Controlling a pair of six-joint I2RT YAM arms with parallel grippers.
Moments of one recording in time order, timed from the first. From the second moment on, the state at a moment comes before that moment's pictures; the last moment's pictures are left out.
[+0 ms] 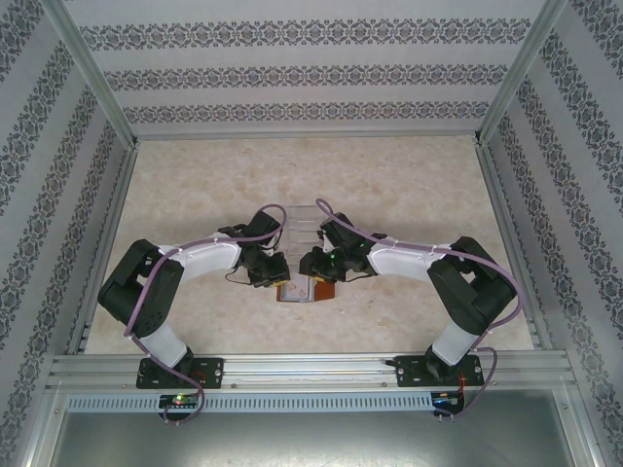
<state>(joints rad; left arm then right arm) -0.56 1.66 0.89 -0.50 0.37 -0.82 0.71 1.68 0.87 -0.18 -0.45 0.93</state>
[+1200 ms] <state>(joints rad) -0.56 1.68 0.91 -0.52 0.36 -0.82 0.72 1.75 0.89 -0.12 -0.52 0.94</state>
